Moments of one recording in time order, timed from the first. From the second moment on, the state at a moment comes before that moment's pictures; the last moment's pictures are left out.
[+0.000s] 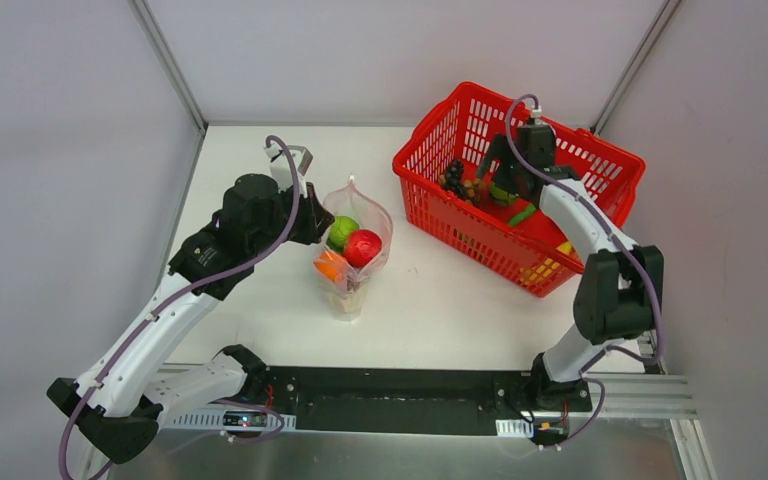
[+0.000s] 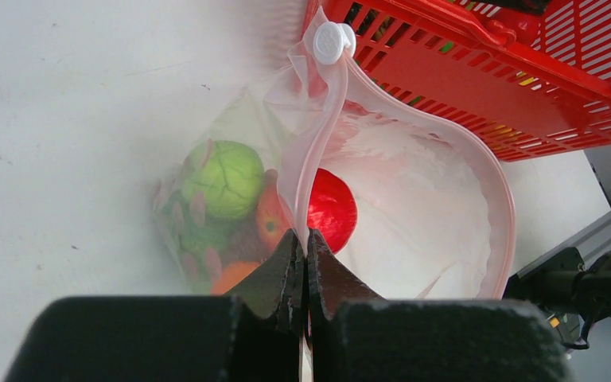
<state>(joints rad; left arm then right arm) -0.61 0.95 1.15 -0.61 -0.03 -0.37 0.19 1.59 1.27 -0.40 0.08 0.54</state>
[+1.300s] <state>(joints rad) -0.60 0.91 1.13 -0.61 -0.03 -0.37 0.19 1.96 1.46 -0.45 -0.04 0.43</state>
